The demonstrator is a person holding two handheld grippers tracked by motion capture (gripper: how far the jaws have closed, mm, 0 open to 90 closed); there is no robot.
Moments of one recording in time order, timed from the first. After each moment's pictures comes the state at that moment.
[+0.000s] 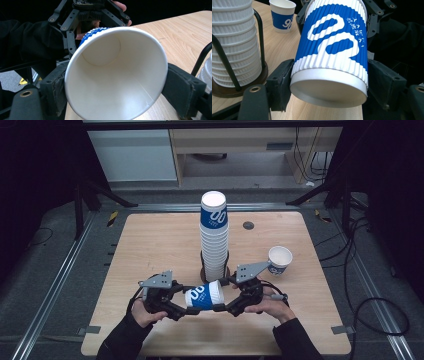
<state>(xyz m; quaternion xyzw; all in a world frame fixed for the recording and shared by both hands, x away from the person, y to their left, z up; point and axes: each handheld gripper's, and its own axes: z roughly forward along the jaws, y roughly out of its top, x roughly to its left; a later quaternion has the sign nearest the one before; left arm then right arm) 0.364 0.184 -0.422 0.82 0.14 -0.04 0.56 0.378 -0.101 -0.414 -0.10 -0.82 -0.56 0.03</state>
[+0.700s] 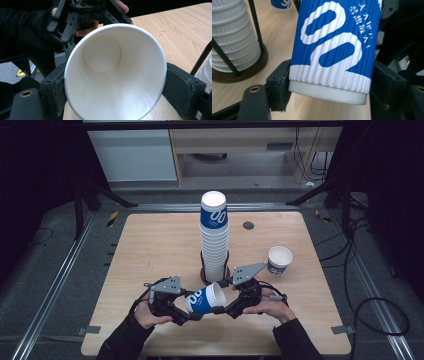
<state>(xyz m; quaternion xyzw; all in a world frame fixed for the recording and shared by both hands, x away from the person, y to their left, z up) 0.360 0.171 -0.431 0.86 0.13 -0.02 0.49 0.375 -0.096 -0.413 -0.10 -0.84 -0.54 0.02</state>
